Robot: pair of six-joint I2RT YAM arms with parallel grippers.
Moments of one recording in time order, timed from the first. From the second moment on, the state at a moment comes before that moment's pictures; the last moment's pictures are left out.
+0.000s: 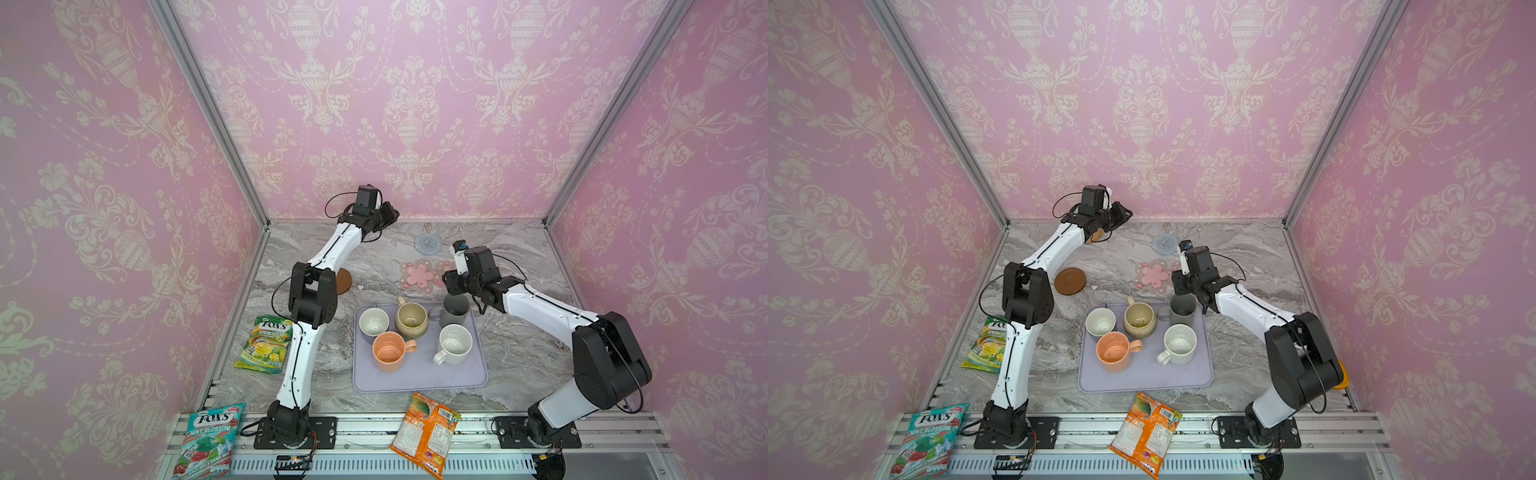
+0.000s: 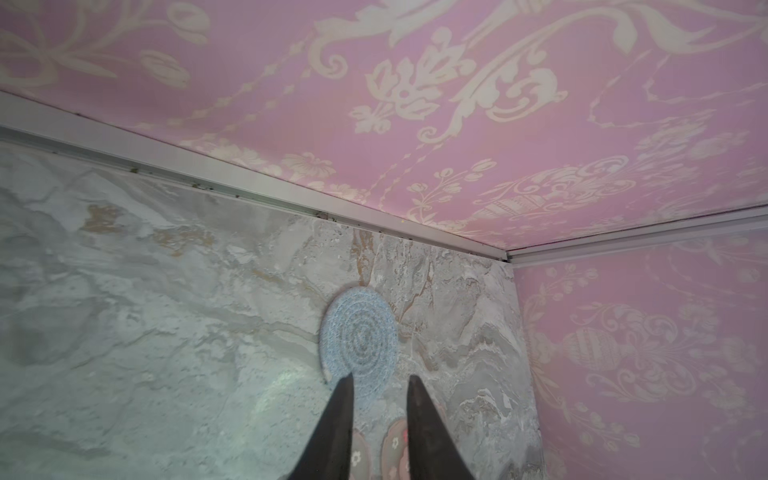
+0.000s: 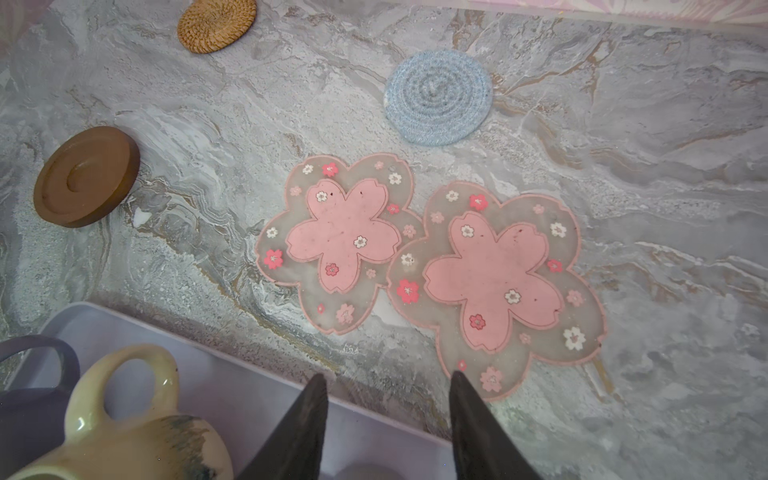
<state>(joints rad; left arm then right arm) -0.28 2.40 2.24 -0.42 0.31 -0.72 0.40 1.57 1.00 -0.16 0.00 0.17</state>
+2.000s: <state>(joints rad) -0.13 2.71 2.52 -0.76 -0.10 -0.49 0.40 1.84 1.38 -0.18 -0.14 0.29</state>
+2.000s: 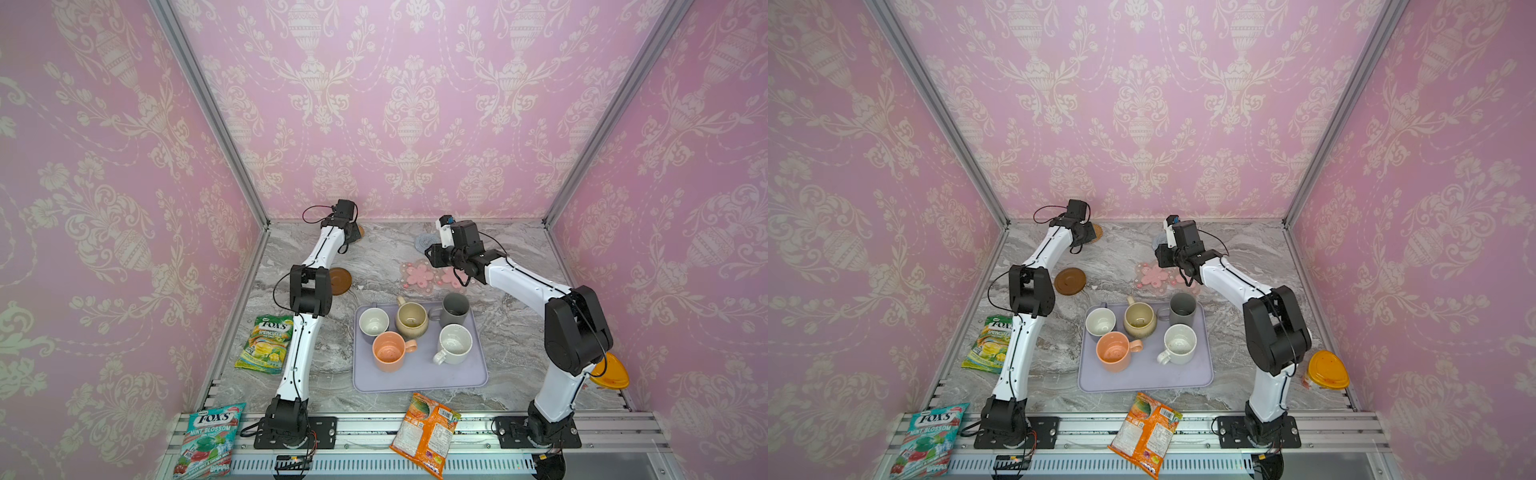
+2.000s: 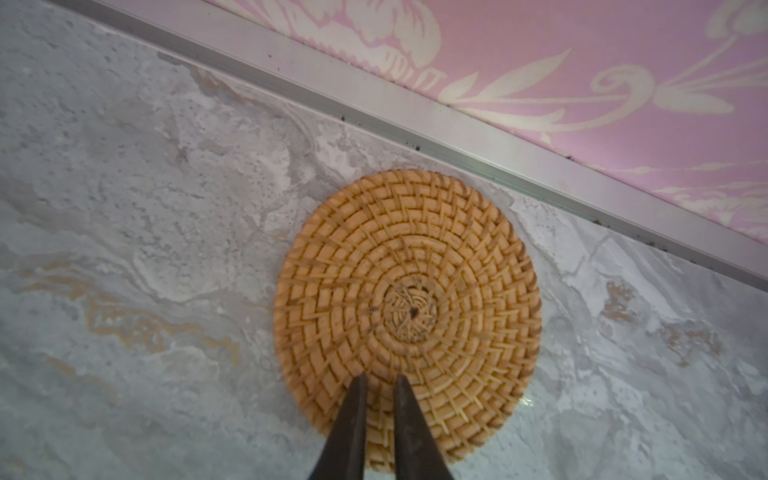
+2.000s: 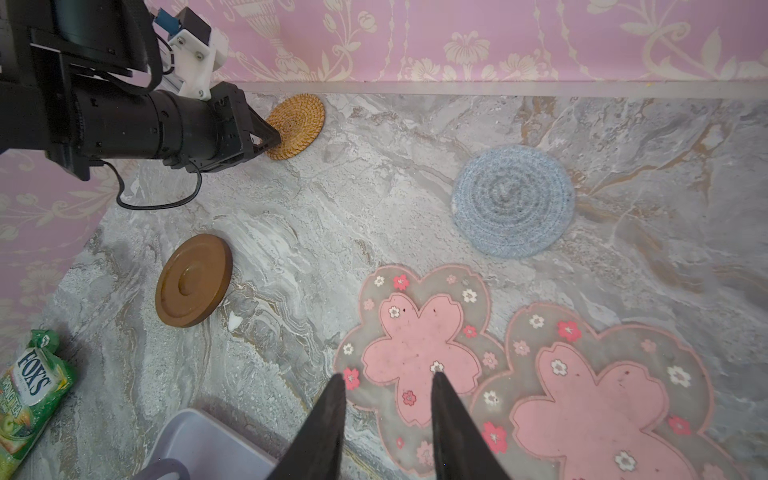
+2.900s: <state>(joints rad) -0.16 2.11 1.61 -0.37 0.35 -0.59 0.57 2.22 1.76 -0.19 -0.25 0.45</state>
